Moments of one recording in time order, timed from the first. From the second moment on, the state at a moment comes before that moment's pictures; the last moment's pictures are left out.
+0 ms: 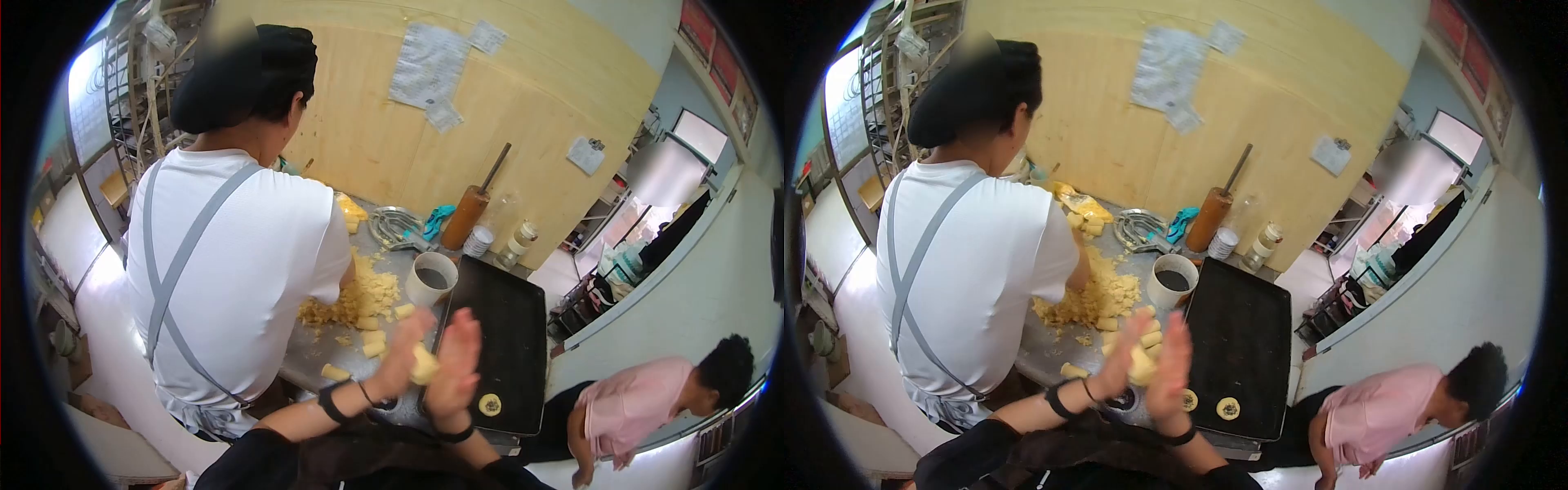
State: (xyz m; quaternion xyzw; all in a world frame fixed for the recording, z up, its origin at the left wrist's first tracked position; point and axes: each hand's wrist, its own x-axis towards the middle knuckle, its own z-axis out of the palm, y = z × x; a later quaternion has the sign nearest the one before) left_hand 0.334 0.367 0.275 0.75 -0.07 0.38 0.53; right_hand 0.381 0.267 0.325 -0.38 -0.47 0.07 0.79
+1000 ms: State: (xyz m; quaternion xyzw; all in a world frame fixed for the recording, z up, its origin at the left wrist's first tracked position) left_hand 0.324 0.344 0.321 0.70 -0.06 0.40 0.59; right_hand 0.367 0.238 0.316 -0.50 -0.48 0.12 0.71
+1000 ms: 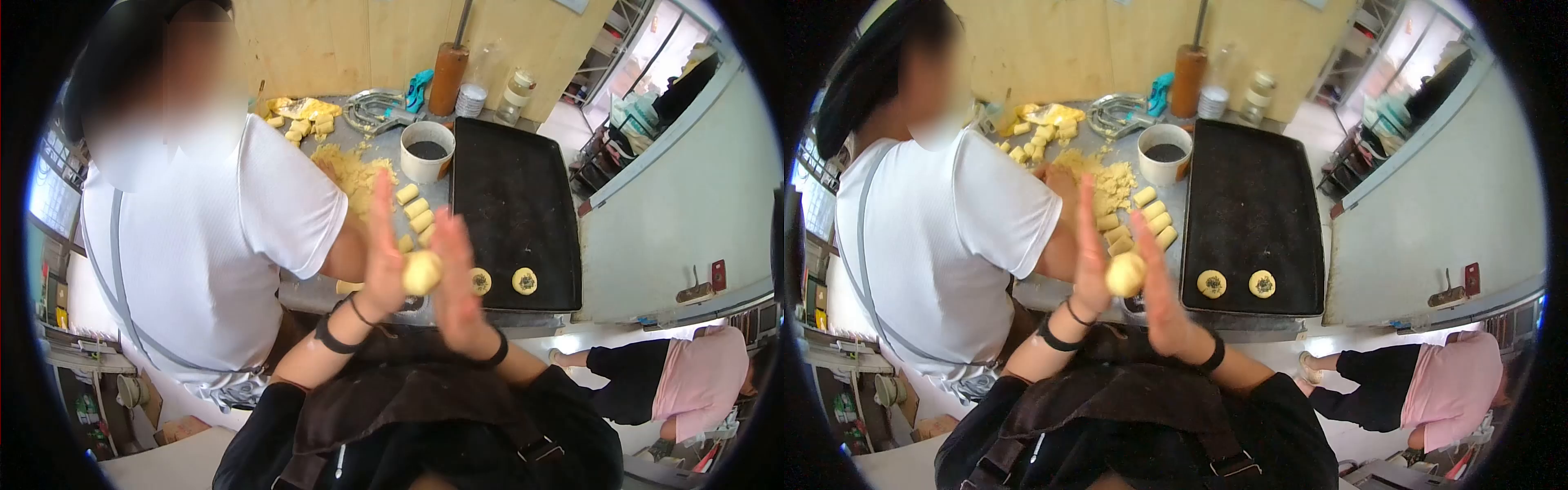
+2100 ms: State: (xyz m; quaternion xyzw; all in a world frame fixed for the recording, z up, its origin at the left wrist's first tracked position) left_hand 0.313 0.305 0.296 0.65 -0.05 0.31 0.69; right_hand 0.390 0.225 0.327 -0.43 -0.29 0.12 0.85
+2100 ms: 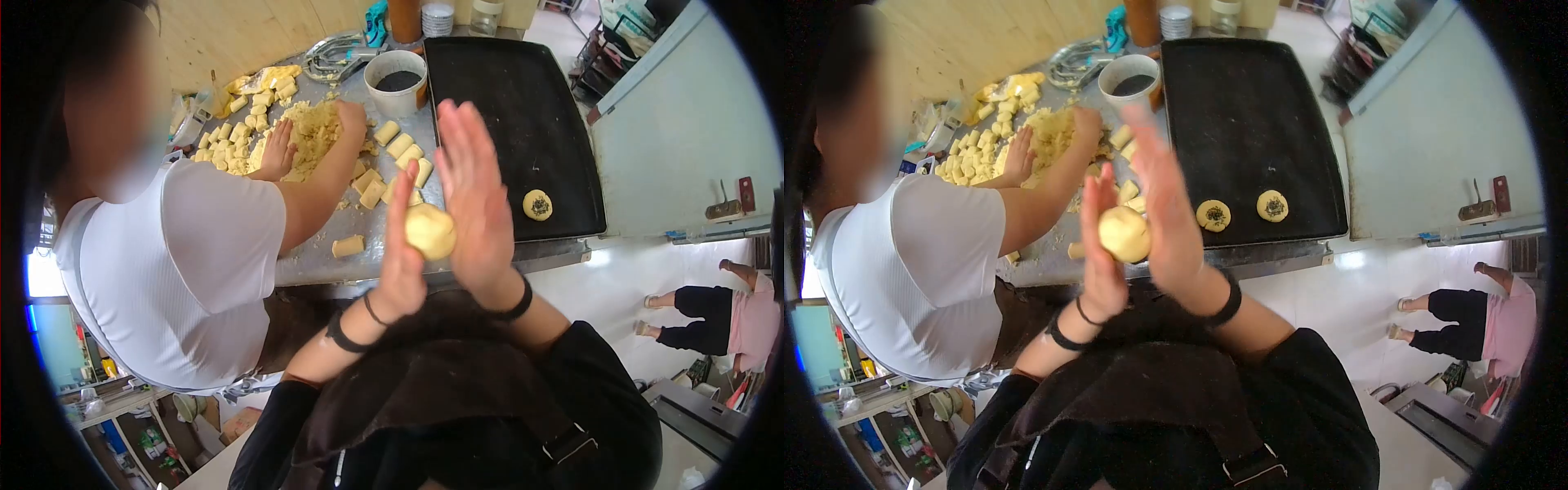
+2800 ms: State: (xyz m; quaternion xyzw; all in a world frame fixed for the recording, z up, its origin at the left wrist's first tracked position) left_hand 0.255 0.372 0.176 0.70 0.27 0.10 0.65; right_hand 0.403 0.198 0.240 -0.59 -0.31 0.10 0.74
